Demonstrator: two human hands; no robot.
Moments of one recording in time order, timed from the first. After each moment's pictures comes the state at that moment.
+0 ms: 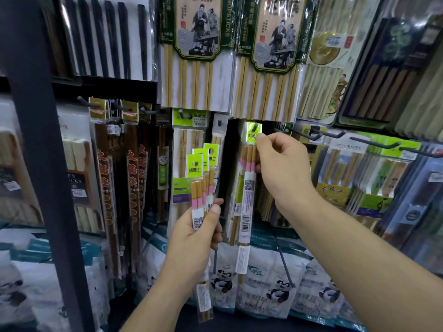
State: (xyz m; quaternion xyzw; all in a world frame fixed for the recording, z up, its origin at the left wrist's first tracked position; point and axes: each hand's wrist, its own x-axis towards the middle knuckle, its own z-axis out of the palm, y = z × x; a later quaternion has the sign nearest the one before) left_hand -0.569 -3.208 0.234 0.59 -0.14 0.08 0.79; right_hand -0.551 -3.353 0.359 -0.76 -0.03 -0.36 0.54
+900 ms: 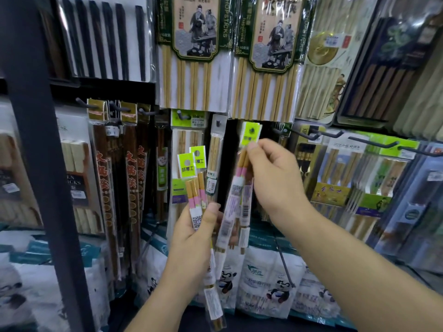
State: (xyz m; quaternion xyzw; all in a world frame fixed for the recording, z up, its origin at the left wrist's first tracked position) left_hand -0.576 -3.212 0.236 0.57 -0.14 0.10 0.80; right_hand -0.571 -3.339 0.351 -0.76 -0.09 -0.30 0.56
